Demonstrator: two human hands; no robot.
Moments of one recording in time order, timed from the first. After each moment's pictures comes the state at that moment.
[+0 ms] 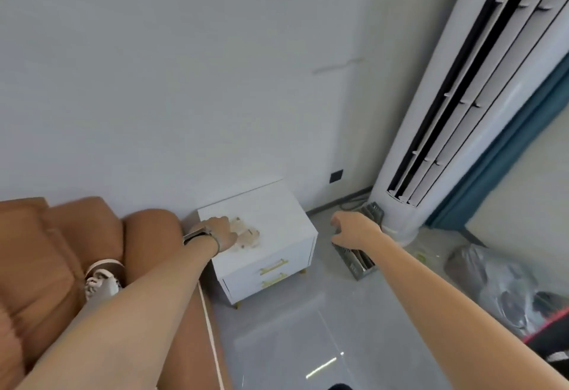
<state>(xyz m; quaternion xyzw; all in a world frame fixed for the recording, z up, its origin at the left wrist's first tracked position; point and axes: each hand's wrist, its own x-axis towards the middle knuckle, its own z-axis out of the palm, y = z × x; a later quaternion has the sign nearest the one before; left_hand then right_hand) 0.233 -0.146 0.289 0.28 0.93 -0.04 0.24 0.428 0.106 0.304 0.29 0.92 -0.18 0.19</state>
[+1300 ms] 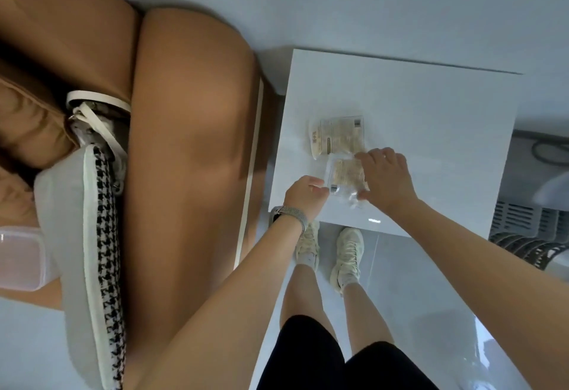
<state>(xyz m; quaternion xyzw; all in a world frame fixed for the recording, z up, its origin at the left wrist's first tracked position) 0.075 -0.080 -0.088 -0.26 0.75 0.43 0.42 0.064 0.097 -0.122 -0.08 0.95 -0.03 0.31</state>
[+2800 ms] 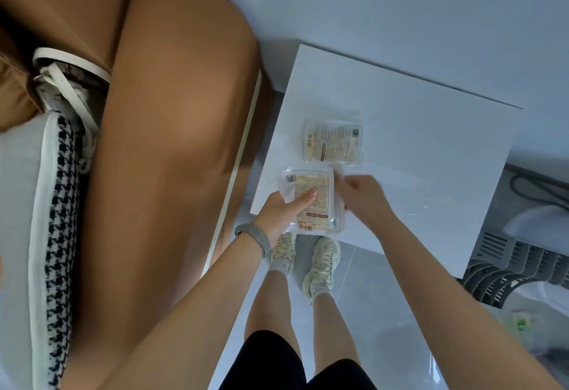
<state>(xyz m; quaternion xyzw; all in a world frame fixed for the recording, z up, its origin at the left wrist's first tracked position) 0.094 -0.101 -0.098 -0.32 0.56 0.66 0.38 0.057 0.067 -0.096 0.20 0.79 -0.43 0.38</state>
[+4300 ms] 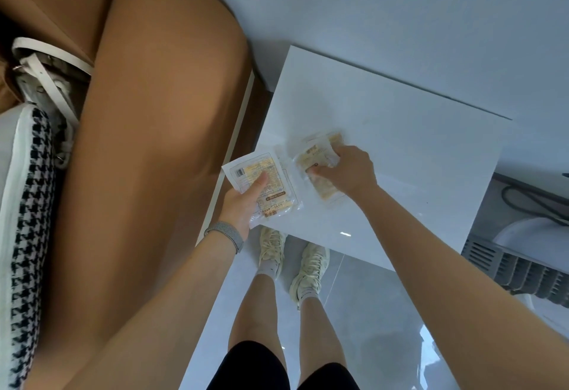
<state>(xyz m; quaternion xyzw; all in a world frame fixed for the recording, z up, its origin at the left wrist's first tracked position) 0.086 -0.115 -0.109 -0.50 0.51 0.66 0.24 0.004 0.075 -0.127 0.07 0.90 -0.28 0.34</state>
